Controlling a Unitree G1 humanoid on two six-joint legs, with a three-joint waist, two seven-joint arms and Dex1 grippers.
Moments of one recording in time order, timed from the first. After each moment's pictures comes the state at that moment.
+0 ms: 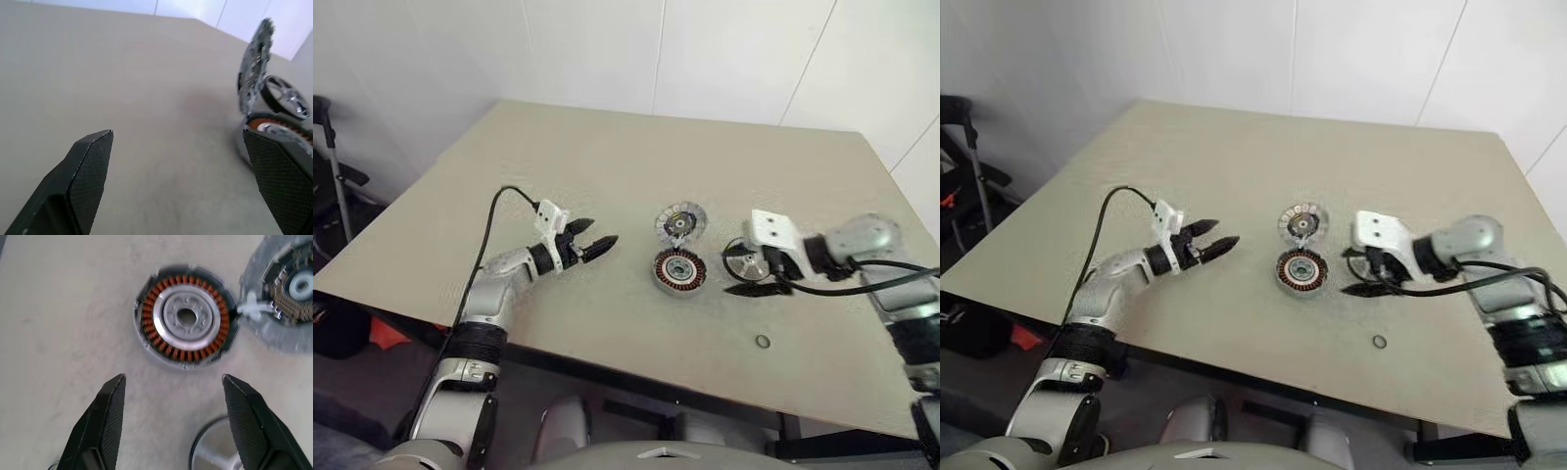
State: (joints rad) left arm -0.44 0.26 0.01 0.28 -0.39 0.34 -0.86; right arm -0.35 -0.95 0.07 0.02 0.13 0.28 1.43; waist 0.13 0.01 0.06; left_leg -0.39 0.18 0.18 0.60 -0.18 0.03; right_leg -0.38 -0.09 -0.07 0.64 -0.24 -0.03
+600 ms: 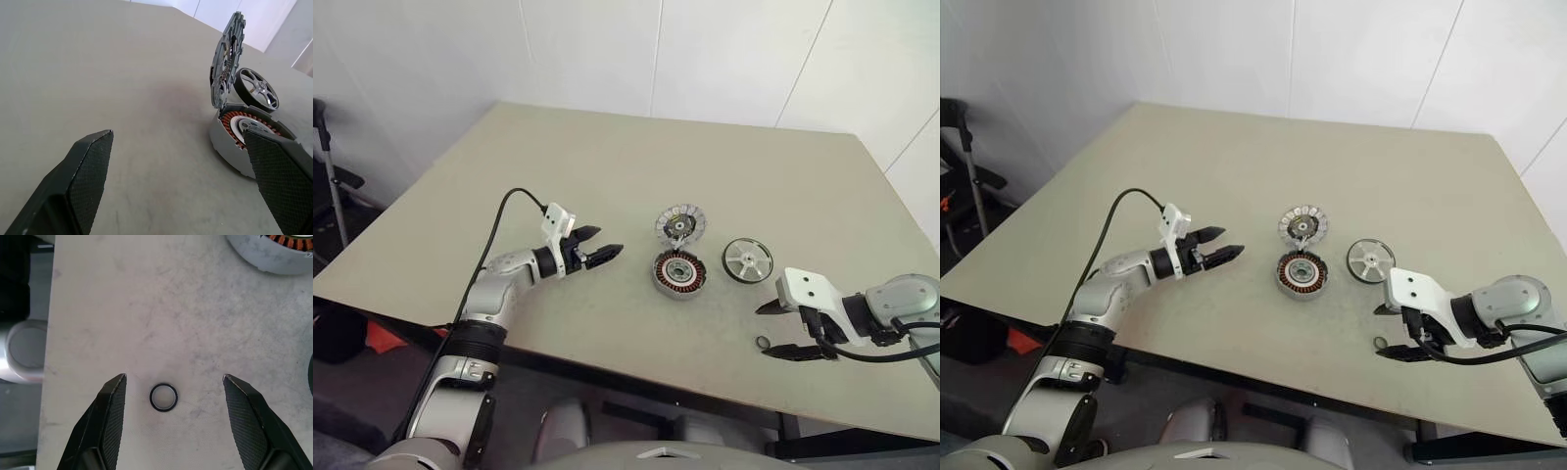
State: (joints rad) left arm -0.45 0.27 -0.04 0.30 -0.37 0.37 -0.87; right arm 0.02 -1.05 0.01 -0.09 0.15 0.15 1.37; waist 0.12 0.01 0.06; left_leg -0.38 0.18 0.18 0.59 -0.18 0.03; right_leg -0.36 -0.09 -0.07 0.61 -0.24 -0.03
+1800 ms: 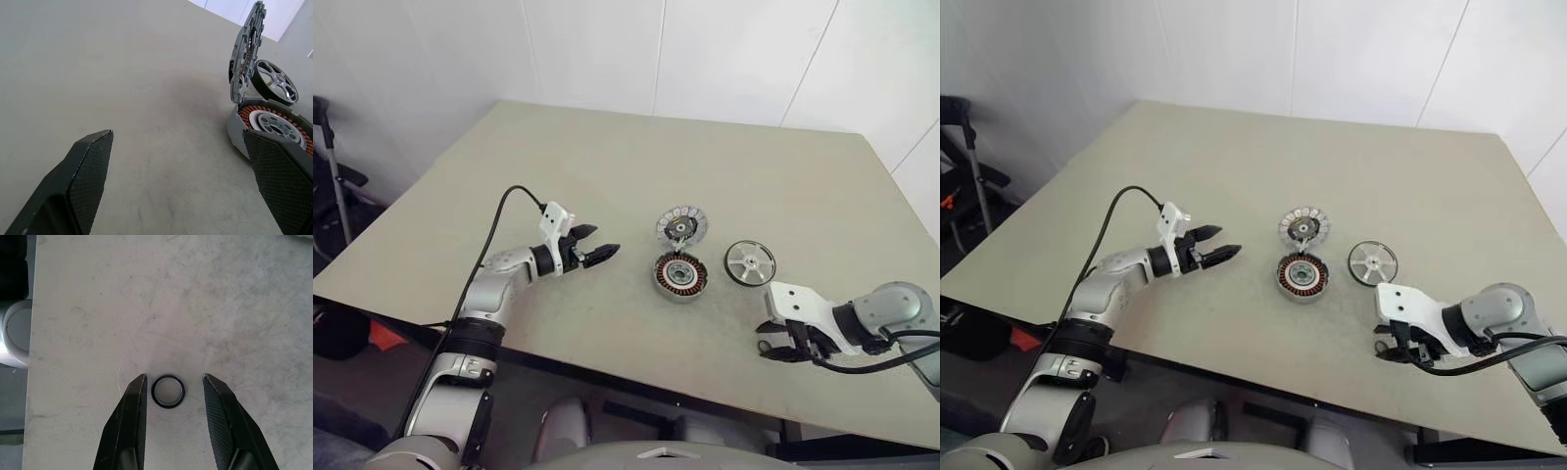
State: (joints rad) left arm -0.46 0.29 -0.04 0.32 -0.33 0.35 -0.87; right arm 0.04 -1.08 0.07 -0.13 0.11 0.19 1.33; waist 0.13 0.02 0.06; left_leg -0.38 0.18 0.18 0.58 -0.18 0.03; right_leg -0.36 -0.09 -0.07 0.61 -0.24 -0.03
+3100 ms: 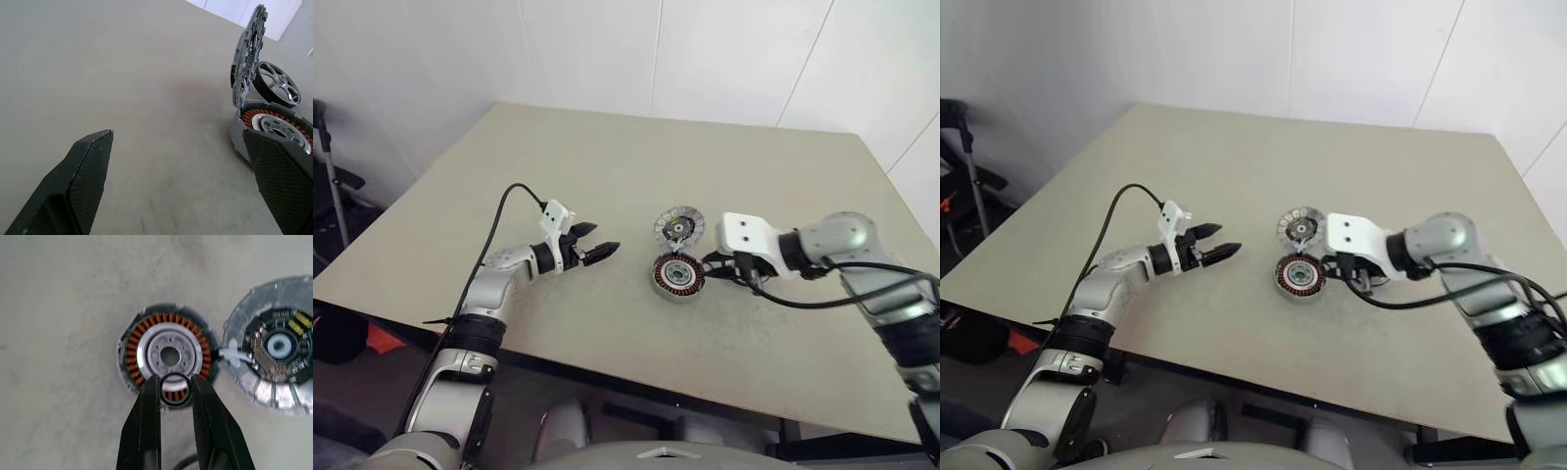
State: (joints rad) left arm -0.48 0.28 -0.04 0.35 -0.33 0.33 -0.87; right arm -0.50 -0.86 0.28 -0.09 0.07 0.31 1.27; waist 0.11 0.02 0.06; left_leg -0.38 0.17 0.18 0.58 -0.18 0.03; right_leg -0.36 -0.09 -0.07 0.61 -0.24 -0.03
